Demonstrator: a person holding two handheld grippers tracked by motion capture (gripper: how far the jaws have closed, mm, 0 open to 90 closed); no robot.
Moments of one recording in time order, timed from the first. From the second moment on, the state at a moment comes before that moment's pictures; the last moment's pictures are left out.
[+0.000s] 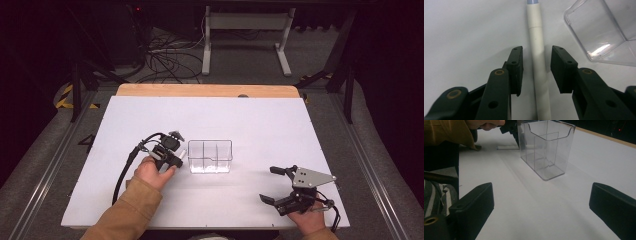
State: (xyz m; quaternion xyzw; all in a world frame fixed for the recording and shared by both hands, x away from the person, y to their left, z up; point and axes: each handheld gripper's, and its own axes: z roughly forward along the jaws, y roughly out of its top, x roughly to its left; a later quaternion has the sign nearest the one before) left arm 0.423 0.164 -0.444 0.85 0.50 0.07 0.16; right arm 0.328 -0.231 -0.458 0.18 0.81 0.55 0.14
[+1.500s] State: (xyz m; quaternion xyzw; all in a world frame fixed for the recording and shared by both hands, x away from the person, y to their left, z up) left arm 0.410 0.186 -0.410 0.82 0.50 0.11 0.27; right arm 0.329 -0.230 -0.459 0.18 0.81 0.55 0.14
